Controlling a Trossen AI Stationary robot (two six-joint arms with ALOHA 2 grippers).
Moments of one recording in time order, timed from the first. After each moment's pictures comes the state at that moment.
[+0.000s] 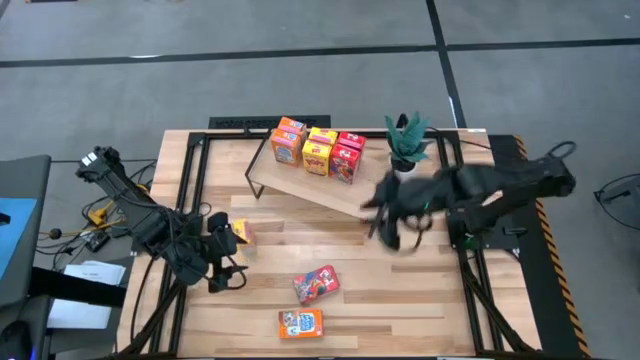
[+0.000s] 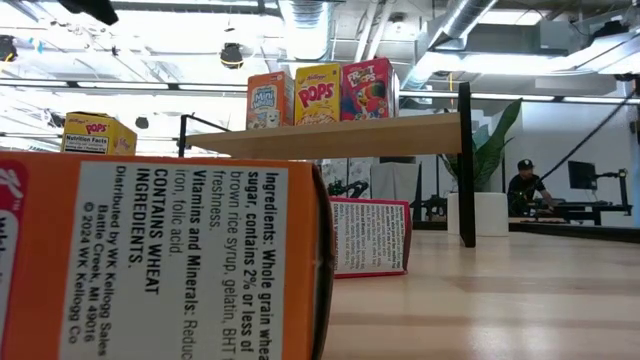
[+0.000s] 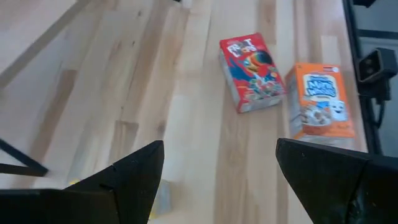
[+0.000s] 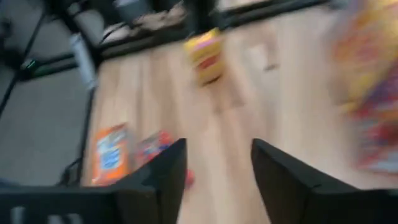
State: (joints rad) left arm -0.74 1.07 1.02 -0.85 -0.58 -0.70; right arm 0.24 1.28 1.35 -0.70 0.20 0.40
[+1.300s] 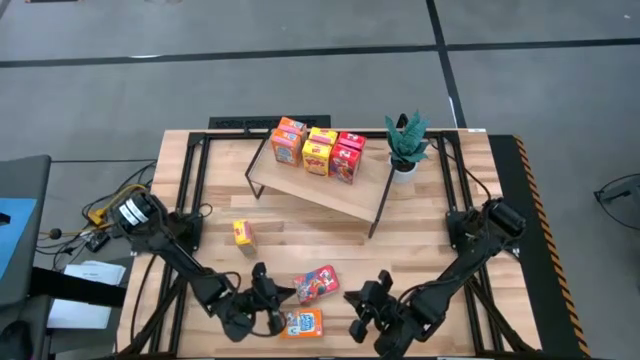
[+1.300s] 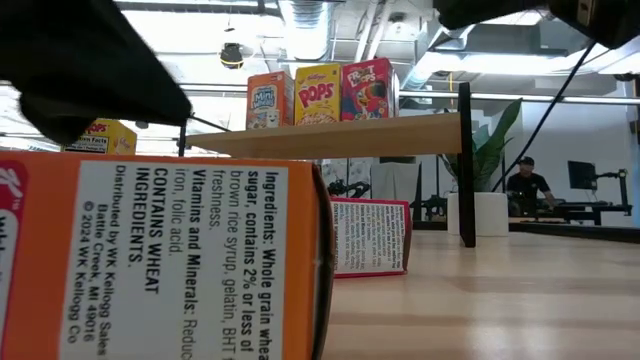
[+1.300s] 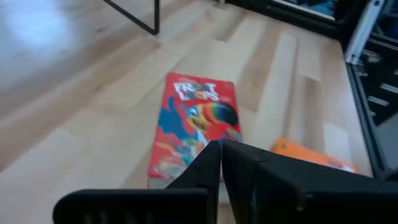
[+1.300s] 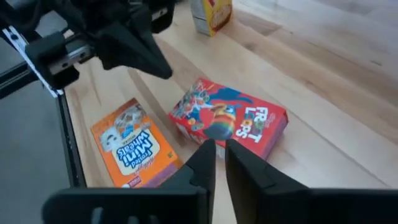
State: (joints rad) left arm -0.81 1.79 0.83 0.32 -1.00 -0.82; right arm 0.79 1.89 1.35 -0.47 0.91 1.24
